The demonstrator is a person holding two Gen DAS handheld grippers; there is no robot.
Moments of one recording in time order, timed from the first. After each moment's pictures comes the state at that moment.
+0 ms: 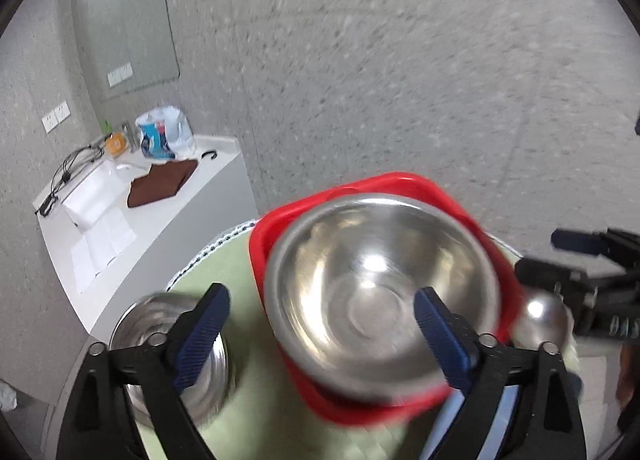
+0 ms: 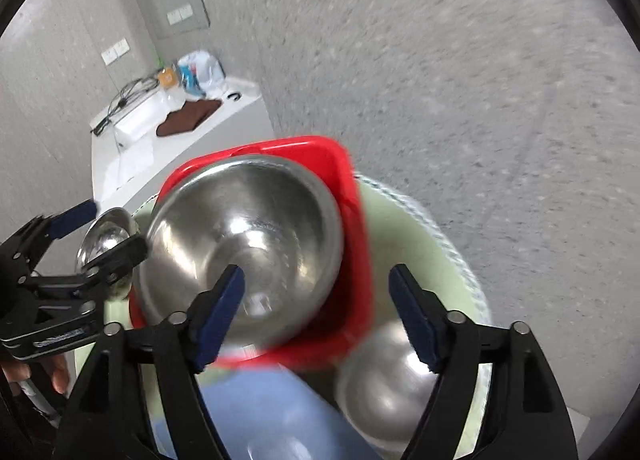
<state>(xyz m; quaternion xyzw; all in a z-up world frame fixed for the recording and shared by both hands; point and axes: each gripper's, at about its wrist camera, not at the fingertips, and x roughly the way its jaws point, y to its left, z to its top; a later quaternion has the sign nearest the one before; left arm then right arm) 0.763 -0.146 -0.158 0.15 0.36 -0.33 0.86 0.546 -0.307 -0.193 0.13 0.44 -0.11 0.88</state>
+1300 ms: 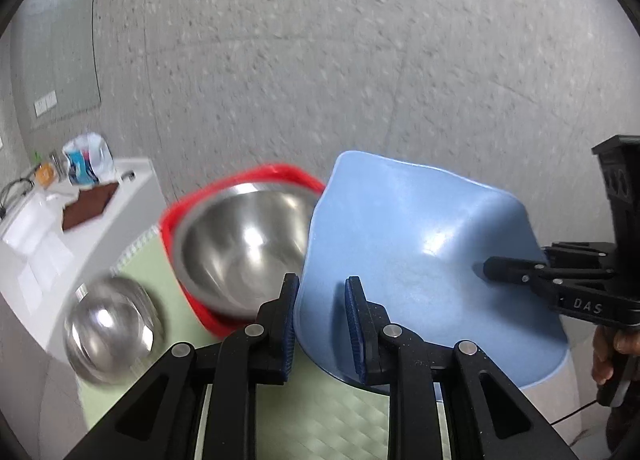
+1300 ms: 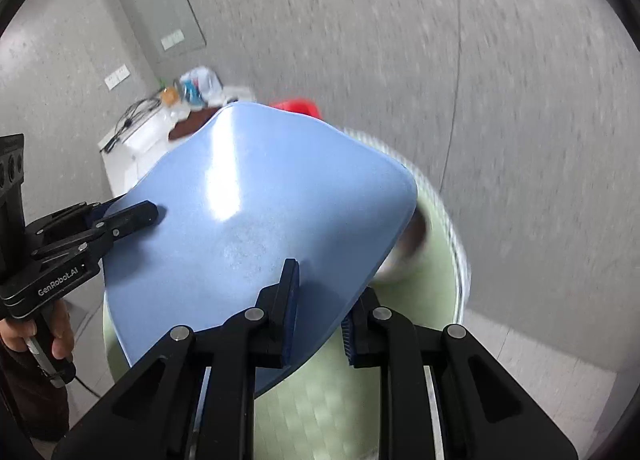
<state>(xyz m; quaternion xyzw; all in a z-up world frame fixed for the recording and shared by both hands) 0.694 -0.109 -0.142 0.15 0.34 -0.47 0.80 0.412 -0.278 -0.173 0.18 0.41 -0.13 0.89</state>
